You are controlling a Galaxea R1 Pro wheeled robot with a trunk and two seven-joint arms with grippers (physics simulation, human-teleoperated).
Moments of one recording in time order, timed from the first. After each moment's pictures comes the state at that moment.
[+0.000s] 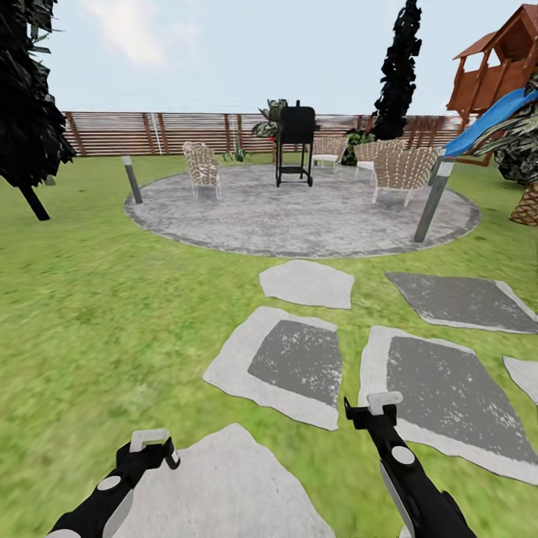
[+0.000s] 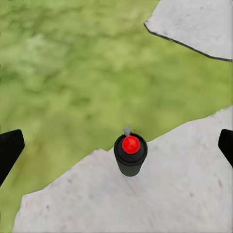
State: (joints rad) left arm -0.51 0.13 0.01 -0.35 0.08 -0.18 -0.01; right arm -0.40 -0.03 -0.01 -0.85 0.13 -0.06 -0.03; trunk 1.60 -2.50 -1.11
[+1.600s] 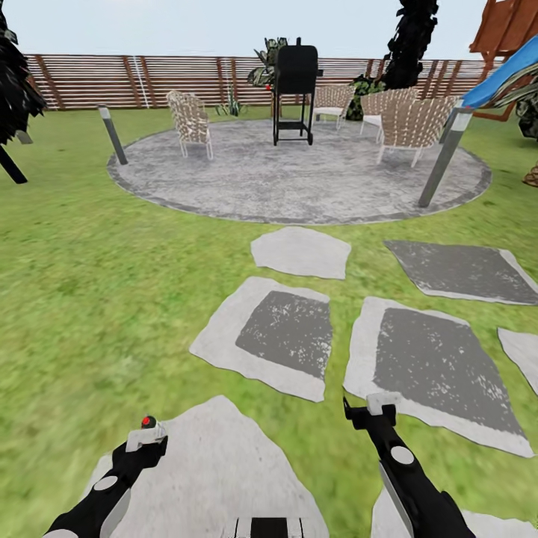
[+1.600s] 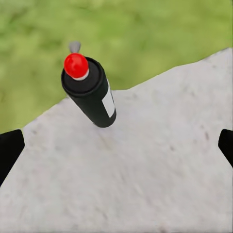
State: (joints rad) left arm -0.51 0.14 0.03 -0.35 0.09 -0.18 -0.01; right arm -0.40 -0.03 -0.01 -0.85 0.13 -0.06 -0.03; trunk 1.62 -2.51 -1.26
